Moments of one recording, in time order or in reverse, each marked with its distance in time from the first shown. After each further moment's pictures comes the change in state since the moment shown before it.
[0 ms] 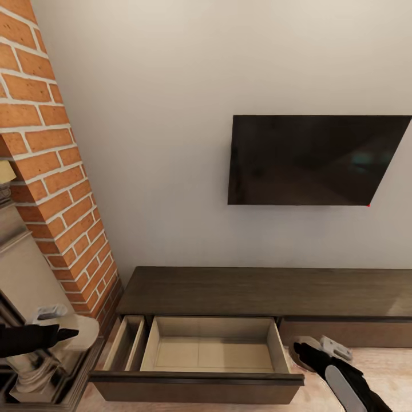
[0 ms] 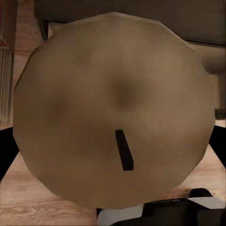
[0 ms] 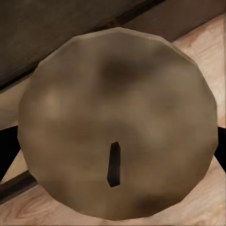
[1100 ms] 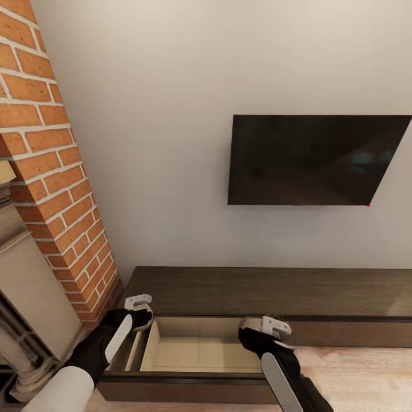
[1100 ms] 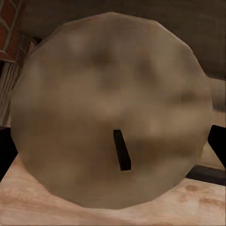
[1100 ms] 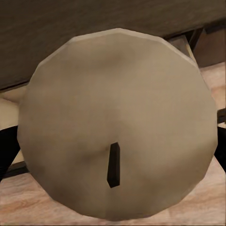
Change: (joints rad) left arm -0.363 -0.648 -0.138 0.577 -0.299 -0.396 0.545; right arm -0.007 0.293 0.159 -0.269 0.201 0.186 -0.217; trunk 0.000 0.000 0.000
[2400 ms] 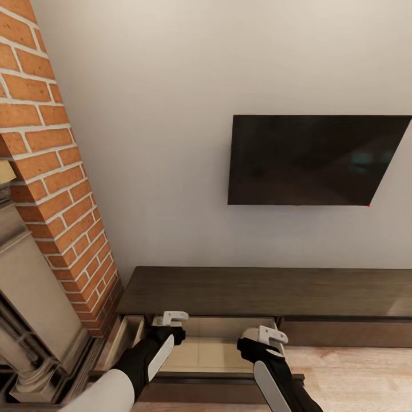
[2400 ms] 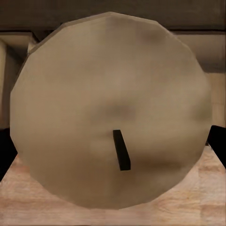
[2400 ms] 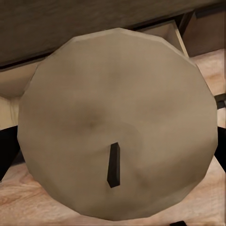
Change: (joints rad) left arm -0.032 -0.189 -0.227 0.240 -0.022 -0.154 0.095; right arm -0.023 0.015 0.031 0.172 0.034 -0.093 0.005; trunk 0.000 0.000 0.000
